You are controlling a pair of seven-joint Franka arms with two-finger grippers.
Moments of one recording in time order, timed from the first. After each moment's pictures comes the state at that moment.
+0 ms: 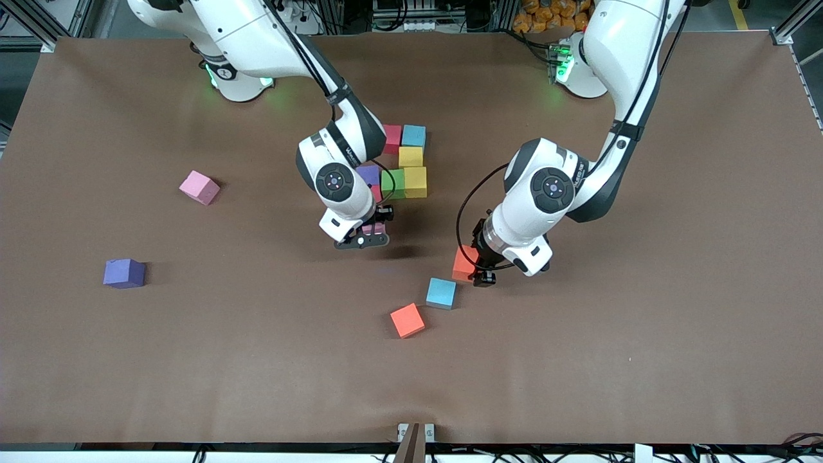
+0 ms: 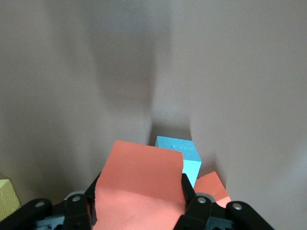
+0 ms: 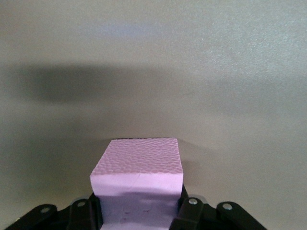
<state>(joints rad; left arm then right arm) -0.44 0.57 -0.11 -1.63 -0.16 2.37 -1.97 0.71 0.61 -0.05 -1.80 0.25 2.32 0.41</state>
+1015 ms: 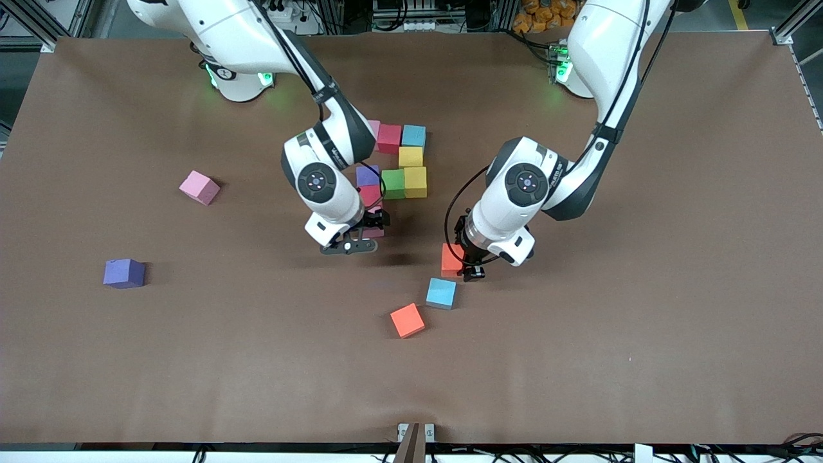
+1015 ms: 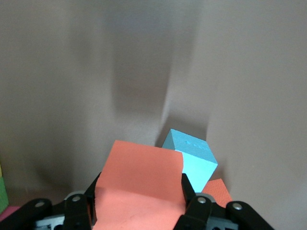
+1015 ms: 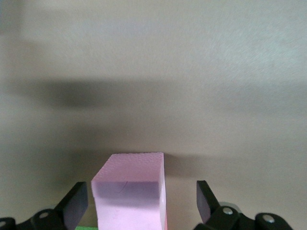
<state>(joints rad) -0.50 0.60 -0.11 -1.63 -0.12 2.41 -2.28 0.66 0.54 -0.05 -1.81 0.25 2.32 0.41</state>
